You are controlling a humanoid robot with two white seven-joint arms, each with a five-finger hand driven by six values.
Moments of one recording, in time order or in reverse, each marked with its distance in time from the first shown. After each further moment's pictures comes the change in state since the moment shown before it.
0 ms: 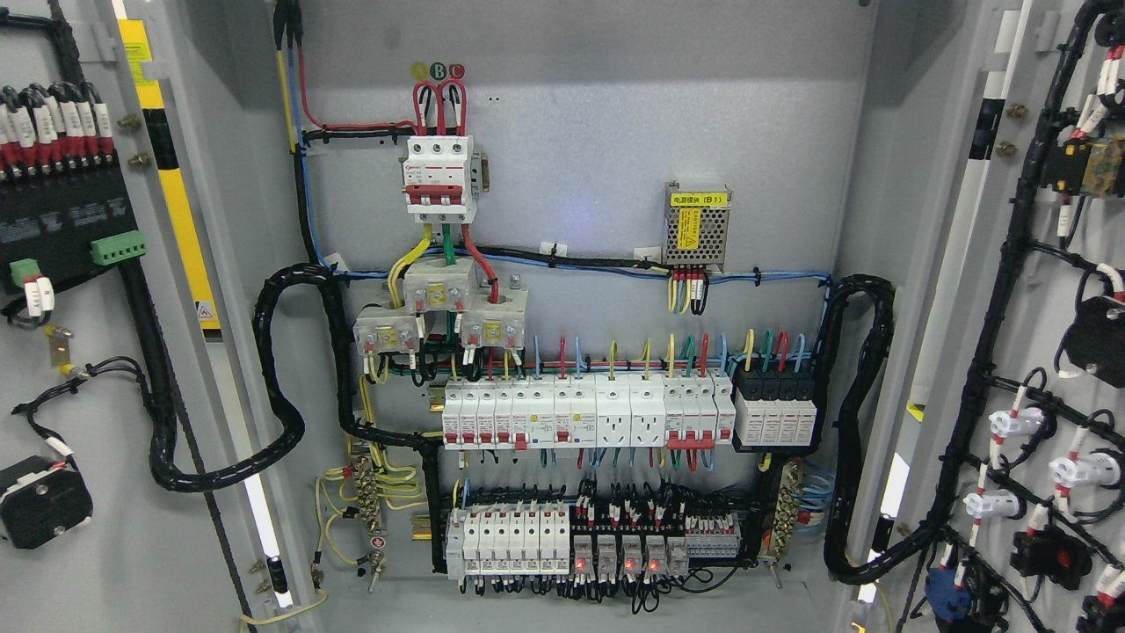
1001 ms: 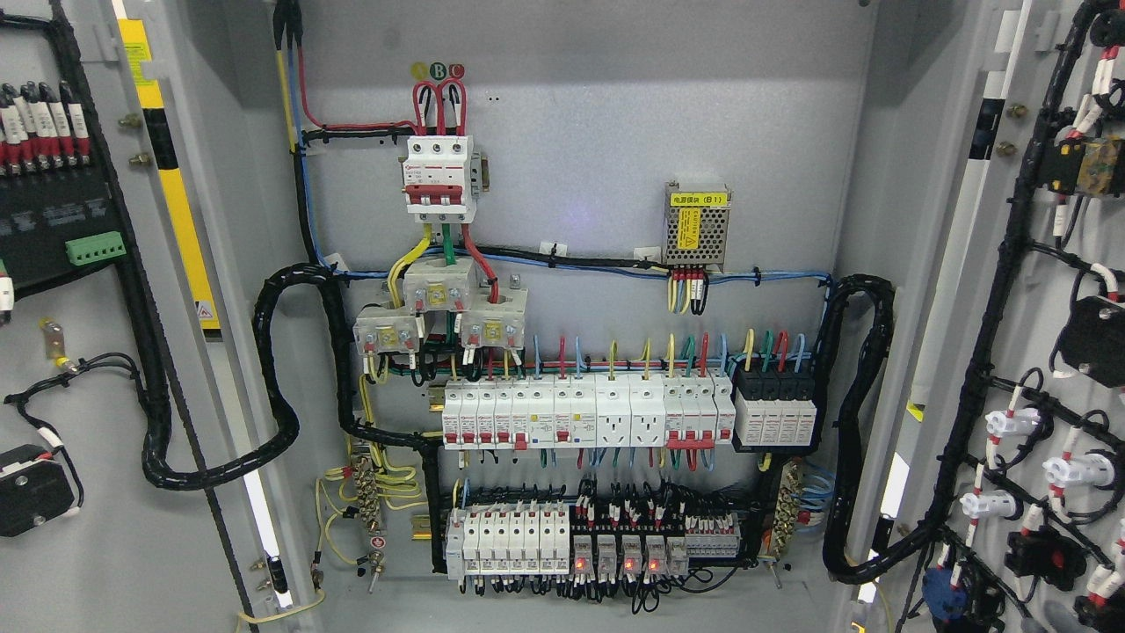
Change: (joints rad) left arm -0.075 0.075 0.016 0.090 -0.001 0.037 0.001; right arm -0.009 -0.062 0.163 0.000 0.034 -0.002 0.013
